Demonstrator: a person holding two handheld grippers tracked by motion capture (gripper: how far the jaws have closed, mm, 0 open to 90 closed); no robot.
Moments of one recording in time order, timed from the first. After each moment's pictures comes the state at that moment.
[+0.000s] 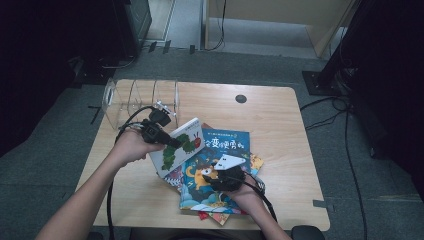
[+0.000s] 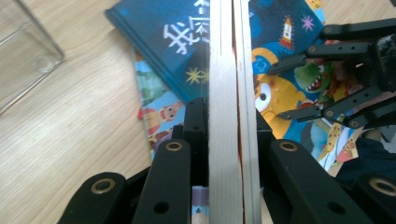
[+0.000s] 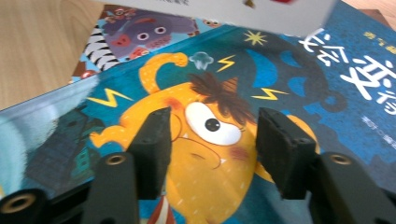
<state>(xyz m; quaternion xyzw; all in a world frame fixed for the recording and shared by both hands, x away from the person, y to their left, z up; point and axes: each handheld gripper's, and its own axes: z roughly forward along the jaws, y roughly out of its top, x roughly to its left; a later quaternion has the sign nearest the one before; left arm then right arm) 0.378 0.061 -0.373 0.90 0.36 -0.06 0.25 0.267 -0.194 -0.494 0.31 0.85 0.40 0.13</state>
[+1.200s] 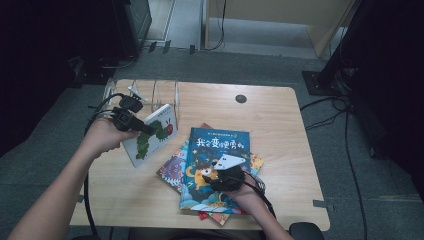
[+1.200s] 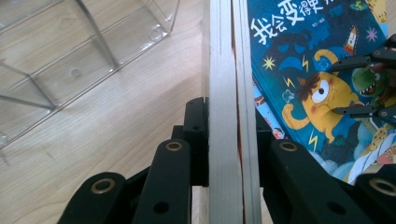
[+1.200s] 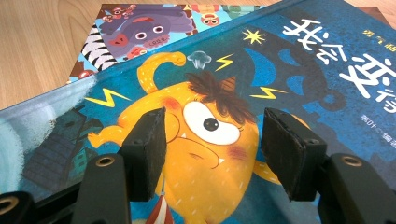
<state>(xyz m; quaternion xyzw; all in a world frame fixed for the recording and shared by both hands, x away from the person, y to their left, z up) 0.394 0.123 -0.340 0.88 0.43 -0.01 0.22 0.267 -0.194 -0.494 0.31 0.85 0.40 0.13</state>
